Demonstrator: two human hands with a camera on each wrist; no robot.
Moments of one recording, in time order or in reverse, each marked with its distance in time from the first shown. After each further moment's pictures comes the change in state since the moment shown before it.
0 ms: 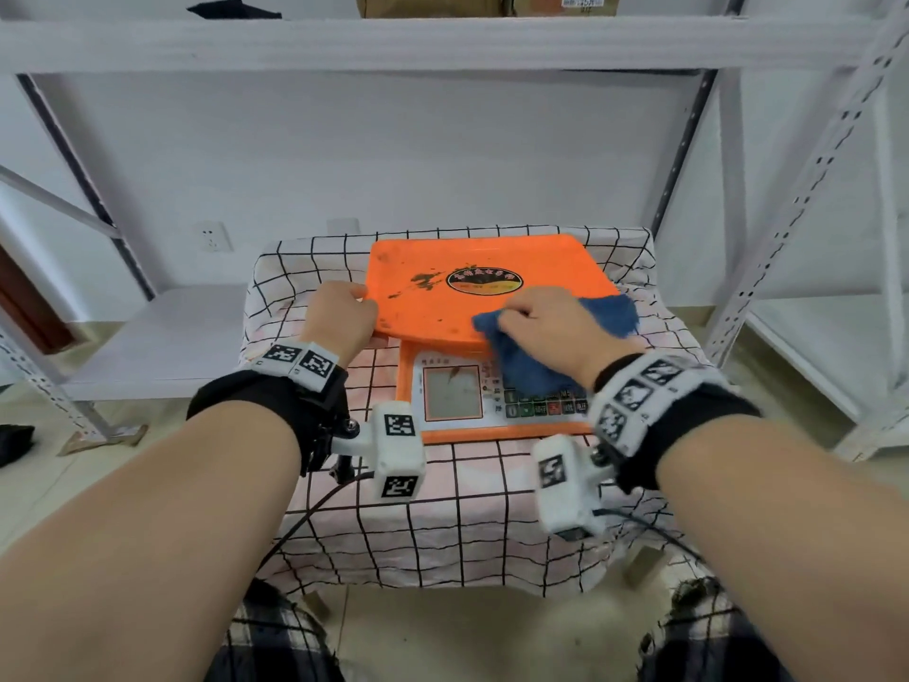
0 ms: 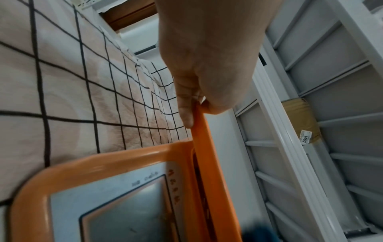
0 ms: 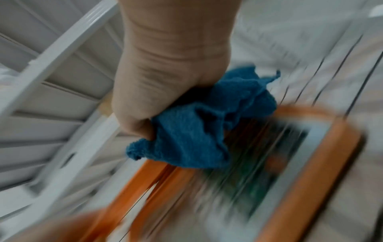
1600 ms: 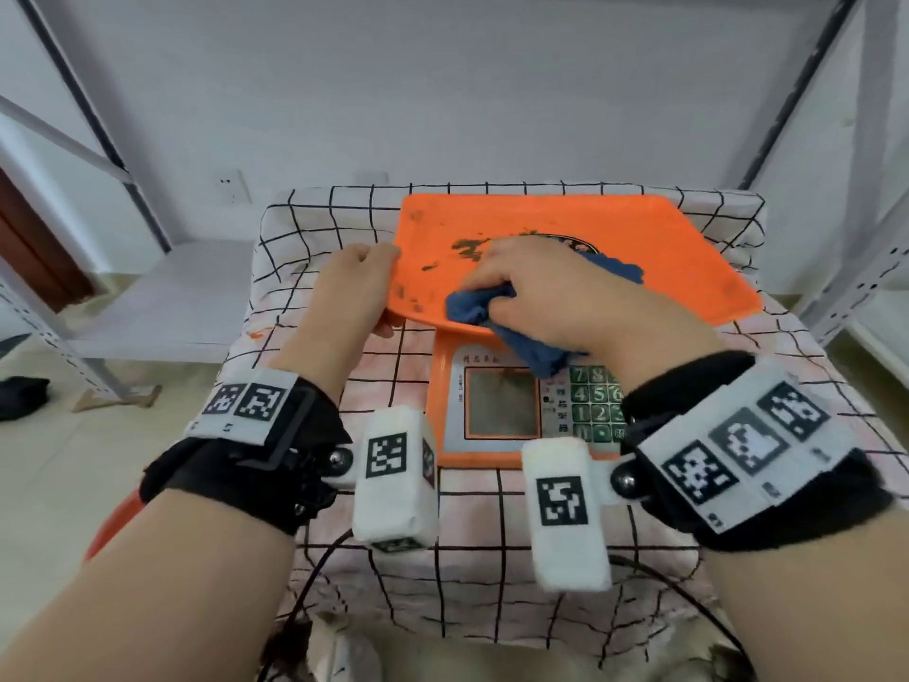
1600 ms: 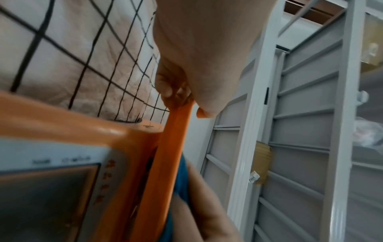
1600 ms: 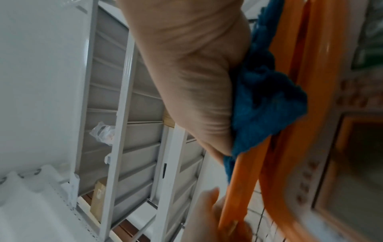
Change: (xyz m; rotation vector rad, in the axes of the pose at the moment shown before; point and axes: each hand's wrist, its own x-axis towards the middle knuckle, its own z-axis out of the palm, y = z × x) left_hand 0.028 -0.020 0.006 -0.128 0.101 -0.082; right_hand 0.054 -0.045 0.022 -0.133 -0.221 -0.271
